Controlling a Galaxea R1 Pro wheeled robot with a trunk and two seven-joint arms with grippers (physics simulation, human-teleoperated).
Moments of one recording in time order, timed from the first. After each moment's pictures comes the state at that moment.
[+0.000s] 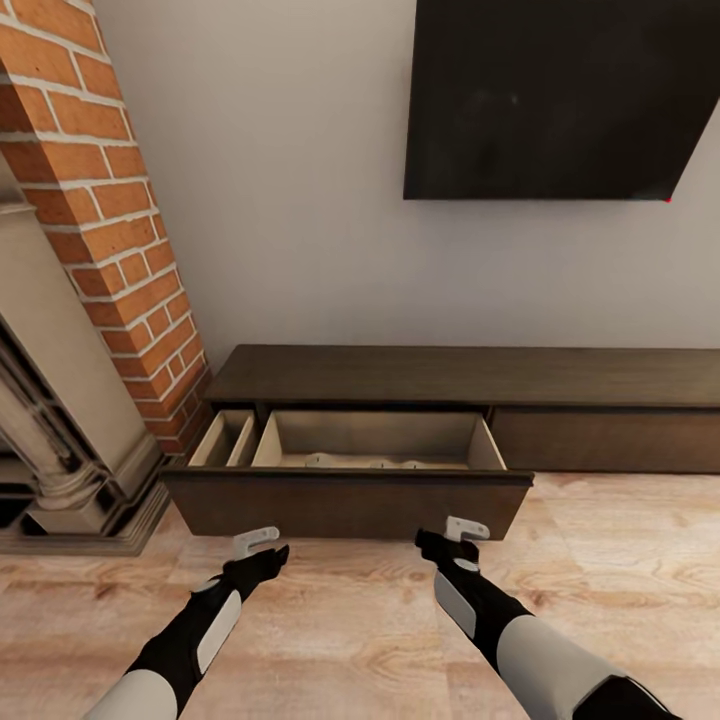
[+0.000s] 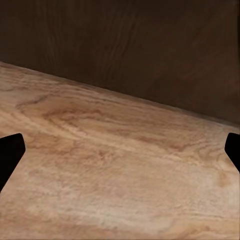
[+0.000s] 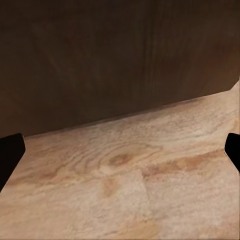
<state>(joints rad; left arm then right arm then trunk) -0.54 -0.01 -0.07 -0.60 0.34 0.14 0.01 -0.72 0.09 0.44 -0.33 -0.59 -0.08 -0.34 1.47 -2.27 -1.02</state>
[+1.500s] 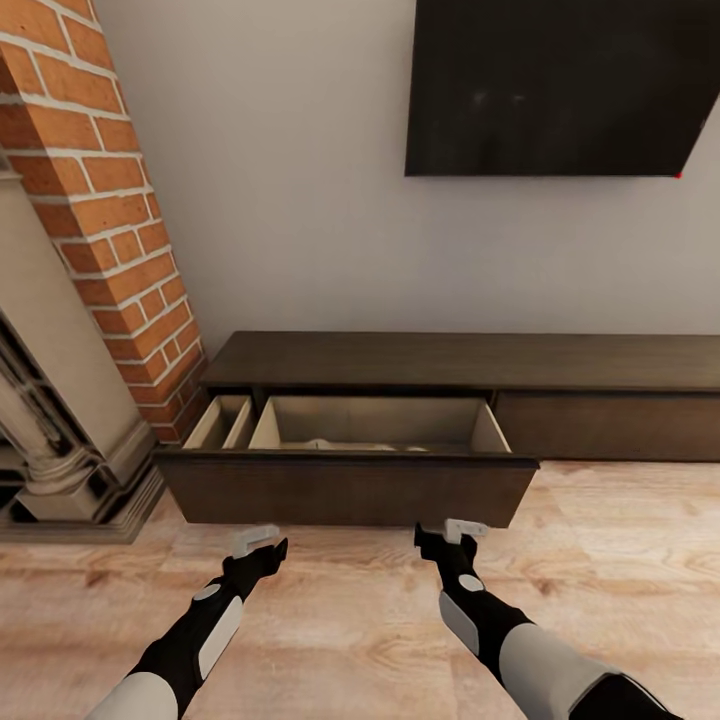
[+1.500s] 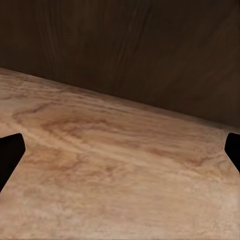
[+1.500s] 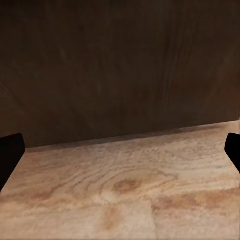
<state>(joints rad) -0.54 -0.01 -0.10 -0.58 0.34 0.00 0.02 -0.73 0.09 0.48 -0.23 -0.53 -0.32 -0.23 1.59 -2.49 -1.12</state>
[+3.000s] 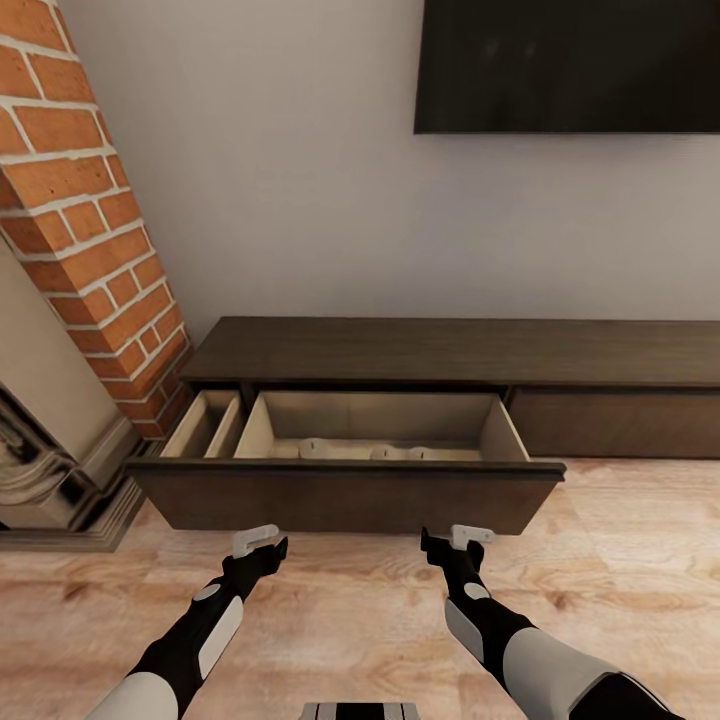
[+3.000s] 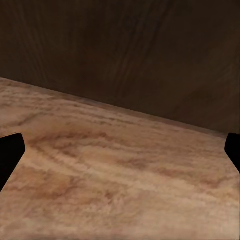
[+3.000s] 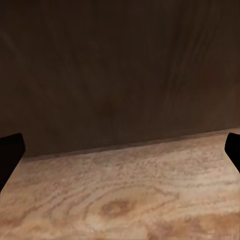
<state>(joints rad) -0.54 -0.01 -0.10 -0.58 0.34 0.00 0.02 -0.73 0.08 0.48 -0.18 -0.53 -0.38 -0.22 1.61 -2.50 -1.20</state>
